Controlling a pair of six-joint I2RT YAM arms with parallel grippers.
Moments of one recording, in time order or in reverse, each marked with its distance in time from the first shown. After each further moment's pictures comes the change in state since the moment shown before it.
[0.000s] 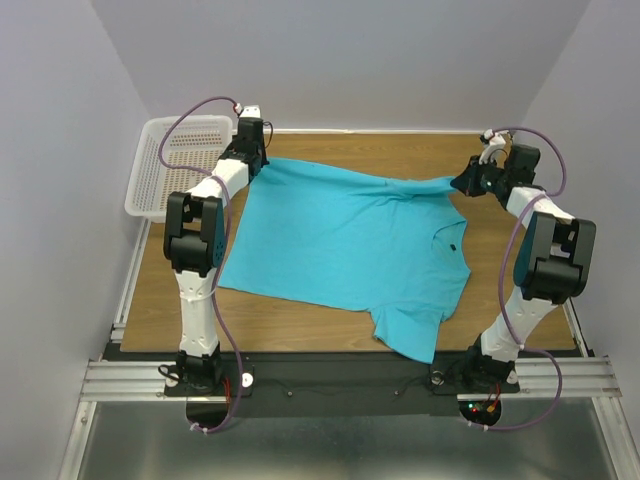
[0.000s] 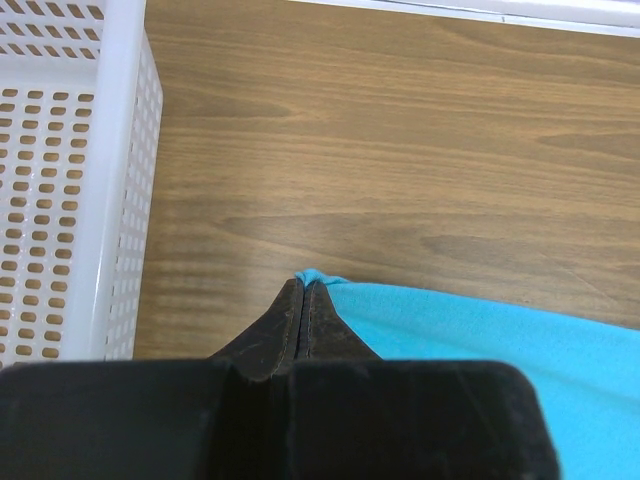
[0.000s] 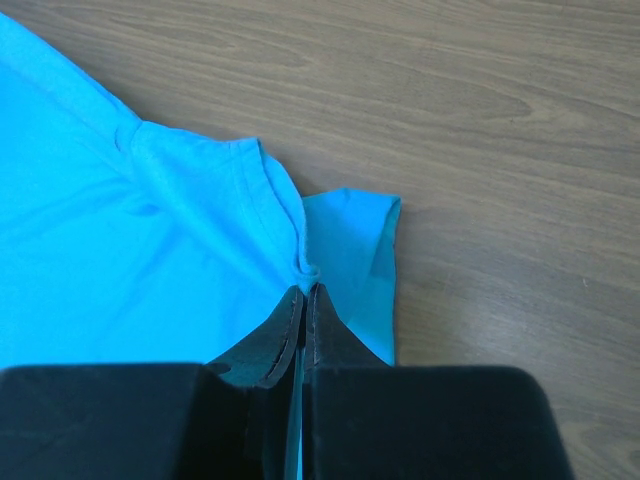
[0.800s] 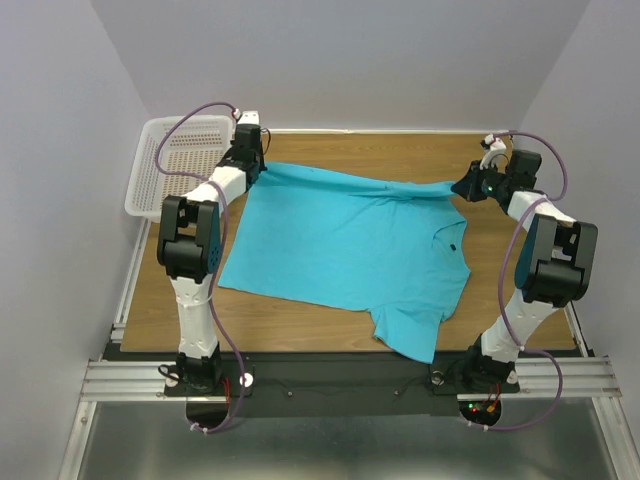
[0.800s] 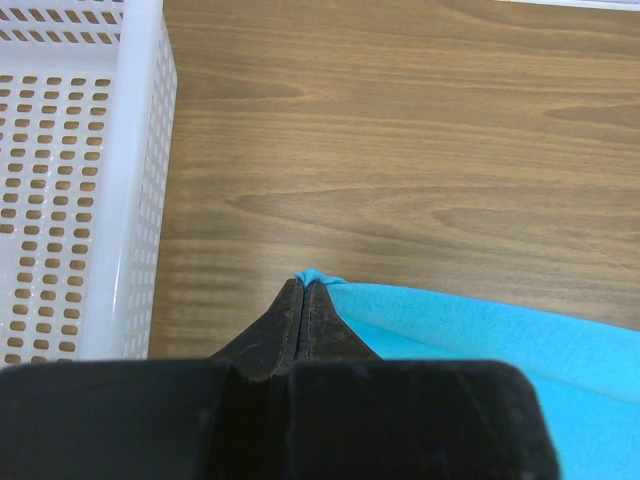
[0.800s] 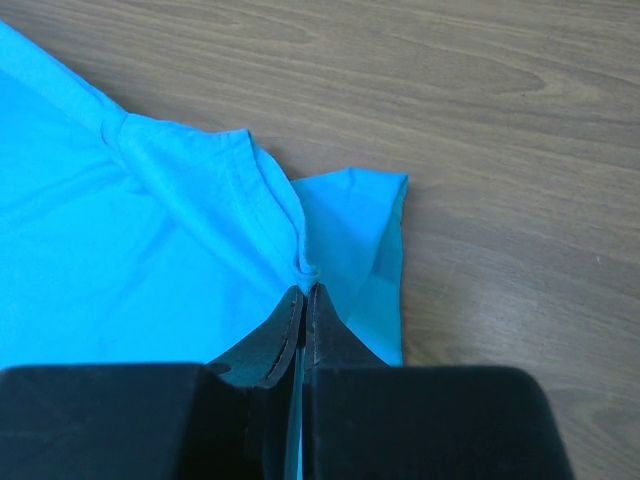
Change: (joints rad) left arm 0.000 -0.078 -0.139 0.084 -0.001 0.030; right arm -0.012 -0.024 -0.050 0.006 -0.015 -0.014
